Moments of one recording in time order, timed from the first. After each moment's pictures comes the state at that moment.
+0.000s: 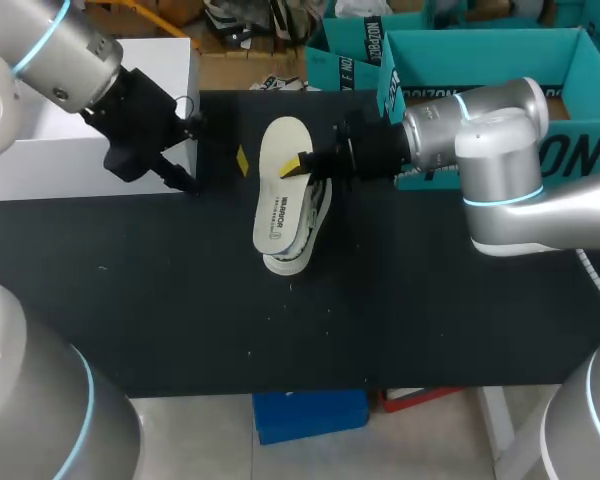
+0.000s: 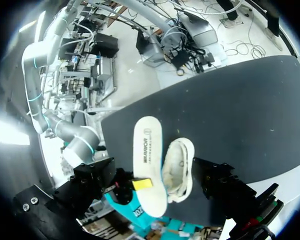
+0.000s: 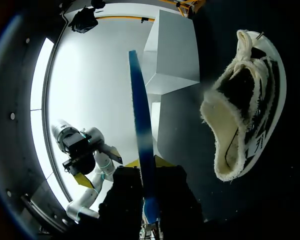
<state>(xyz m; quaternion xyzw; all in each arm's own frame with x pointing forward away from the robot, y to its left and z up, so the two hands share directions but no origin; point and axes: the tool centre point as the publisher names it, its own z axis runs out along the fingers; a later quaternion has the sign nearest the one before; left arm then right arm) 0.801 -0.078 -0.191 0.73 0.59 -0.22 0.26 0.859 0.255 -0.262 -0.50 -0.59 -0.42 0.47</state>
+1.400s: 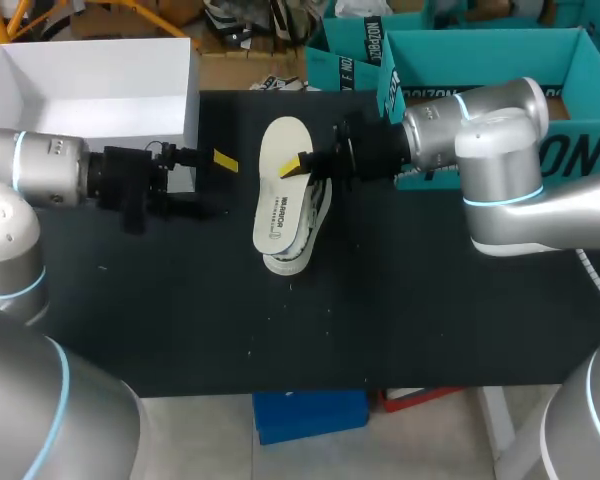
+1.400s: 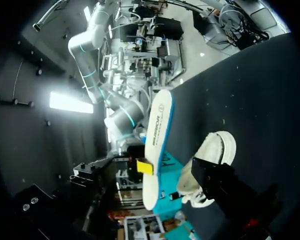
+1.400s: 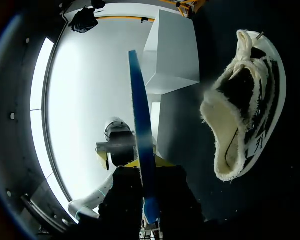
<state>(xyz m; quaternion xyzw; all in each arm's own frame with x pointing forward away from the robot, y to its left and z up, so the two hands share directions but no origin) 0.835 -0.084 -0.240 0.53 0.55 -0.43 0.48 0.859 0.255 -0.262 -0.50 -0.59 -0.42 0.47</state>
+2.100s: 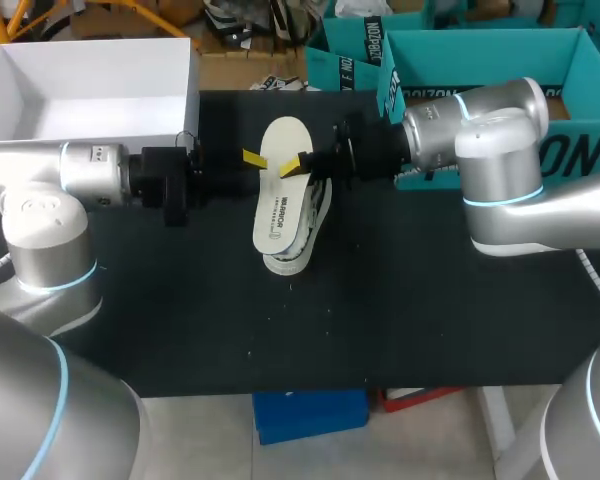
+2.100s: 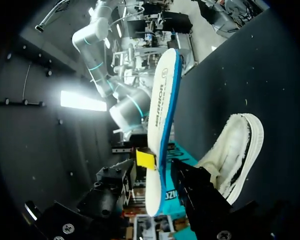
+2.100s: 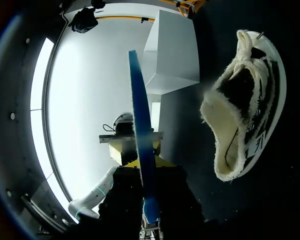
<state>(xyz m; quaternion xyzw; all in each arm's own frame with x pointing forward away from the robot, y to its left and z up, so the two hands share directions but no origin) 0.872 -0.130 -0.247 0.51 0.51 -0.45 0.53 0.859 0.255 -0.262 -0.50 -0.59 -0.42 0.47</state>
